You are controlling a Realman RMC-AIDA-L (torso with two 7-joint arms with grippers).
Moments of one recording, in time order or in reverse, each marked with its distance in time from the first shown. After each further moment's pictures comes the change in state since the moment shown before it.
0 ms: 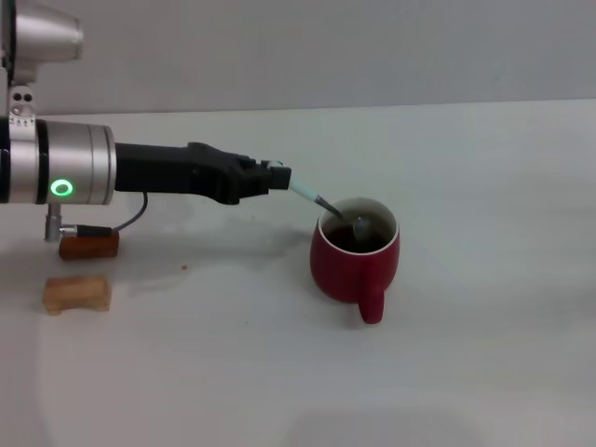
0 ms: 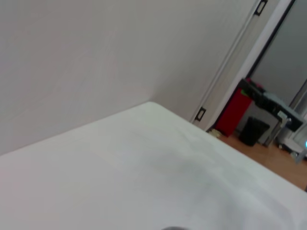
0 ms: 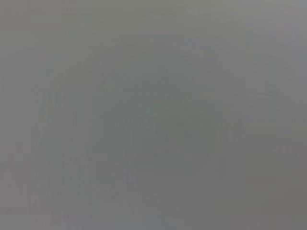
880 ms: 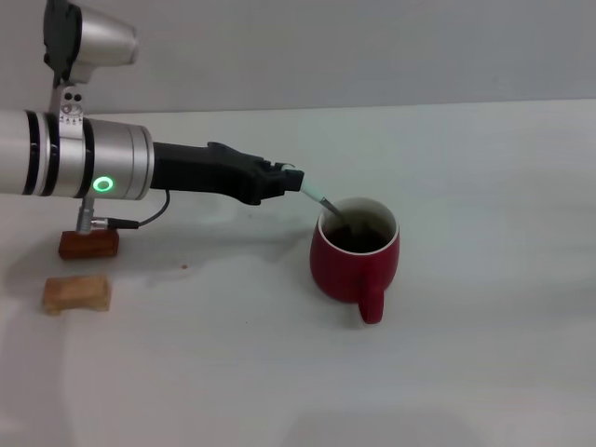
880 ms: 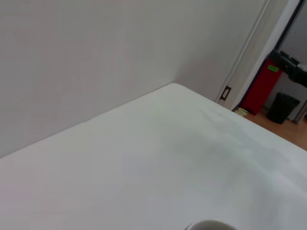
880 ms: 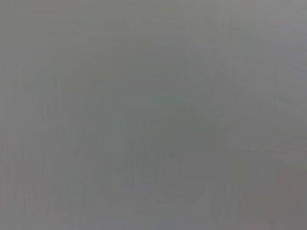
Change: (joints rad) left arm -0.055 -0.034 0.019 -0.023 0.099 -0.119 0.004; right arm 0.008 -0.001 -0.002 0.000 -0.001 0.002 0.000
